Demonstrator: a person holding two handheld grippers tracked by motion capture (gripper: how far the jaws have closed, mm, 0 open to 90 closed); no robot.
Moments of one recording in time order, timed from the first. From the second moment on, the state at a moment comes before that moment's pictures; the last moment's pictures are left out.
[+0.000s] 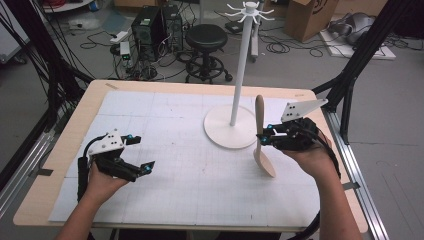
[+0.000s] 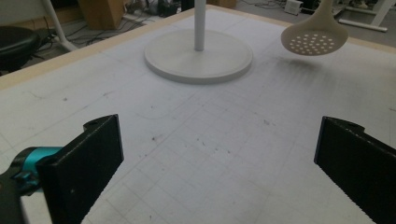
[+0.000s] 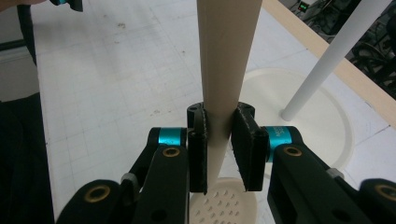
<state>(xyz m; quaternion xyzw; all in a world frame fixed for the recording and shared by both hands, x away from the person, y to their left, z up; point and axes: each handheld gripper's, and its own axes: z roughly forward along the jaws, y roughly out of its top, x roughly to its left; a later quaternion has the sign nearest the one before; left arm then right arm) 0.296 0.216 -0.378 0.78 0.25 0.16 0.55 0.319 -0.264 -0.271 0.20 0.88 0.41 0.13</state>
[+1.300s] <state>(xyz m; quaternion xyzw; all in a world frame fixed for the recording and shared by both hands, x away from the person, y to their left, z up) 0.314 0.225 -0.345 0.77 0.25 0.15 0.57 0.328 -0.272 -0.263 0.25 0.84 0.46 0.13</state>
